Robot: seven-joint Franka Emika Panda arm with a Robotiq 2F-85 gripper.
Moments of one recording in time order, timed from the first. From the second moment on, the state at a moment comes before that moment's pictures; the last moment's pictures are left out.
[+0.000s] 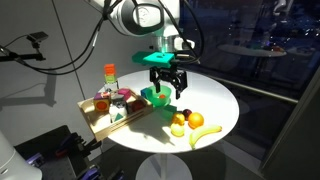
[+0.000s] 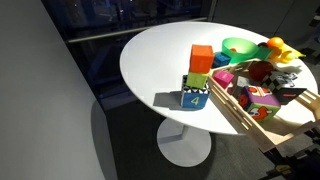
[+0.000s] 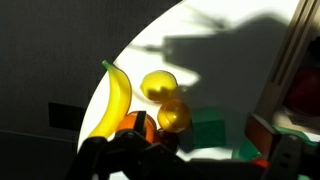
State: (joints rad) arm -0.16 0.03 -0.19 -2.18 -0.07 2.22 -0.42
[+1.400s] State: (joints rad) arm -0.23 0.25 -0.19 -2.12 -0.07 2.34 -0.52
